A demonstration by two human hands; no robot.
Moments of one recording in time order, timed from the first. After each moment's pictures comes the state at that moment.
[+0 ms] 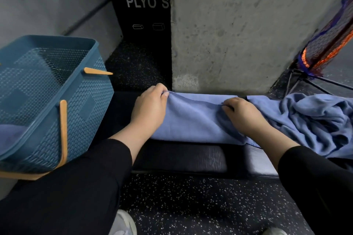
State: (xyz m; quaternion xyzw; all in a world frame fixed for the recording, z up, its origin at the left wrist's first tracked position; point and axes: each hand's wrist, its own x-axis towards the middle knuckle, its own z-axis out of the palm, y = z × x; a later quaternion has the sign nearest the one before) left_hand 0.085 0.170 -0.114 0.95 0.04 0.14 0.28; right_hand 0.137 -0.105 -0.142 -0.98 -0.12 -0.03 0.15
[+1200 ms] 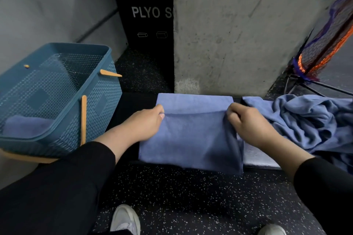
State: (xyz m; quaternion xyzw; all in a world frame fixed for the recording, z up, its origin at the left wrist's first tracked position) left_hand 0.033 0.195 -0.094 0.98 -0.02 -0.11 0.16; right_hand 0.060 -0.112 -0.081 -0.95 -0.16 0.00 0.28
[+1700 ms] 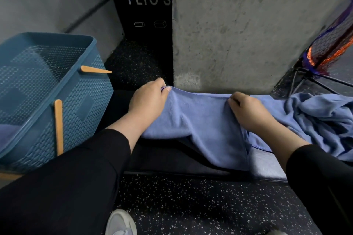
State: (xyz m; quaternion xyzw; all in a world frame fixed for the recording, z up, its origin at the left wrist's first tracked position) left_hand 0.110 0.179 -0.114 0.97 0.05 0.12 0.22; right_hand 0.143 -0.109 -0.129 -0.97 -0.08 -0.02 0.22
